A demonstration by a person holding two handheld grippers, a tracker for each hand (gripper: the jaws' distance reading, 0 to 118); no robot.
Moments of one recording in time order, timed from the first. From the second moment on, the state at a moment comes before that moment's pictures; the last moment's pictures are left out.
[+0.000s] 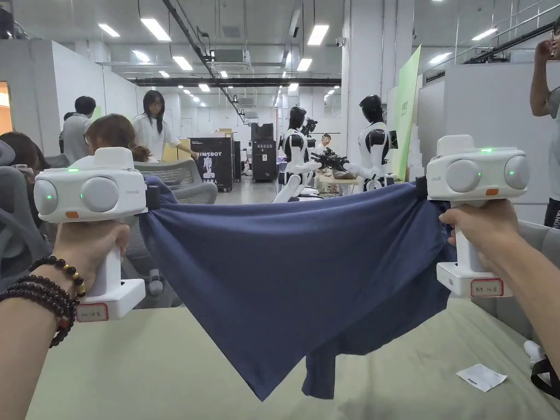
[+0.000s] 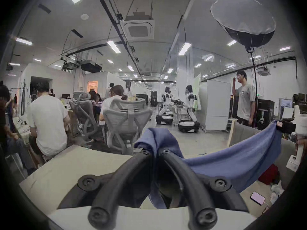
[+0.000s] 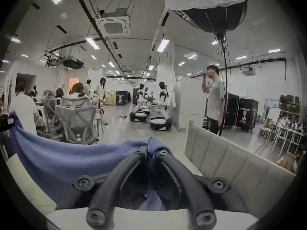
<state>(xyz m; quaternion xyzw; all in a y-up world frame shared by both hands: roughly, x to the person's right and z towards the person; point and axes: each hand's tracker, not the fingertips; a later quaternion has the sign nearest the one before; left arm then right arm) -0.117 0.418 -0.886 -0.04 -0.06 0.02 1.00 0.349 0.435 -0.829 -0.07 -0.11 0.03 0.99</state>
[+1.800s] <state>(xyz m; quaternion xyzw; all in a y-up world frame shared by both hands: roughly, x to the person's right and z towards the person) -0.125 0.112 -0.620 -0.30 -0.05 -0.03 0.95 0.329 0.114 -0.591 -0.31 -0.01 0.03 0.95</state>
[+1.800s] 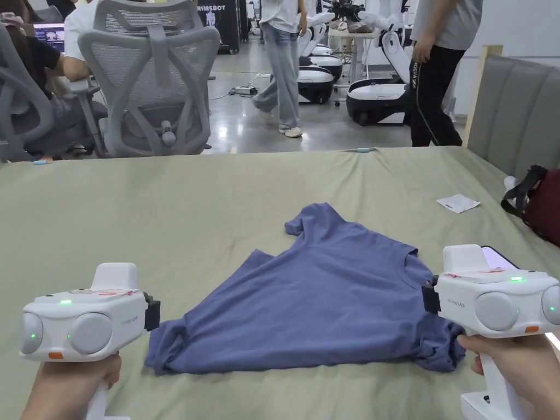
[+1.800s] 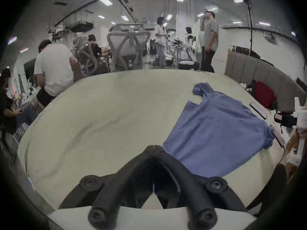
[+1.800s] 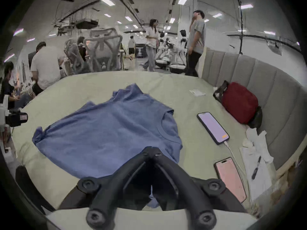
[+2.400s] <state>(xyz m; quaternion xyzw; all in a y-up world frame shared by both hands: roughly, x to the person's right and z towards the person) -0.126 0.036 -0.668 -0.42 -0.09 -0.01 0.90 0.320 0.115 -0.589 -0.33 0.02 0.03 0.94</state>
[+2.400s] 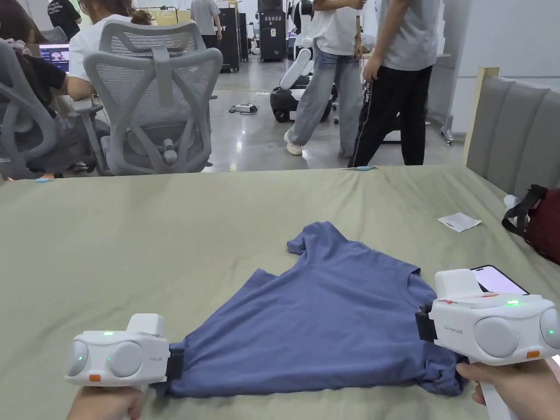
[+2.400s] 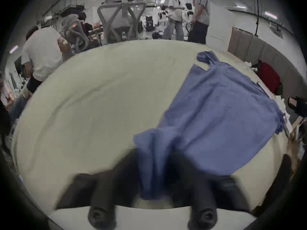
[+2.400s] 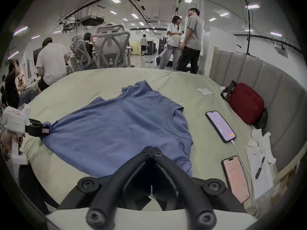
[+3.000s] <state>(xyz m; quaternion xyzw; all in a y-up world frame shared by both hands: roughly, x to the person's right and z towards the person) -0.136 0.058 -0.703 -0.38 -0.10 0.04 0.92 0.309 0.116 -0.886 -0.37 0.12 0.06 0.92</state>
